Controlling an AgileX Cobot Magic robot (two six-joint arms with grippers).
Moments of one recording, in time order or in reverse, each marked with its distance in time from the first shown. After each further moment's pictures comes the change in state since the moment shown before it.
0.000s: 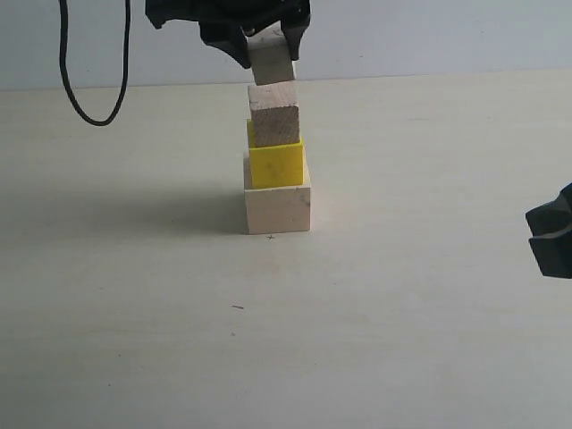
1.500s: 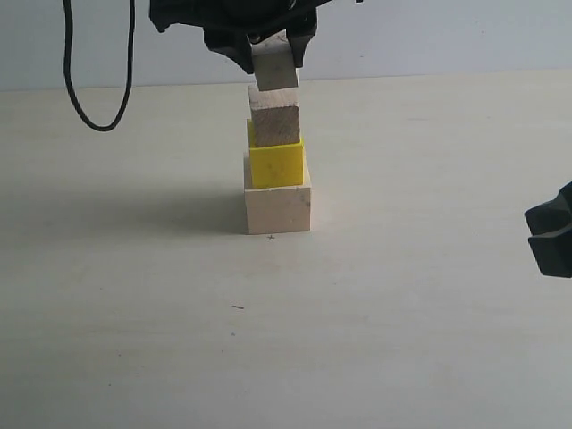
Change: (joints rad) left arm -0.027 -0.013 0.023 0.030 0.001 -0.014; right arm 0.000 0.000 0.000 0.000 -0.004 0.000
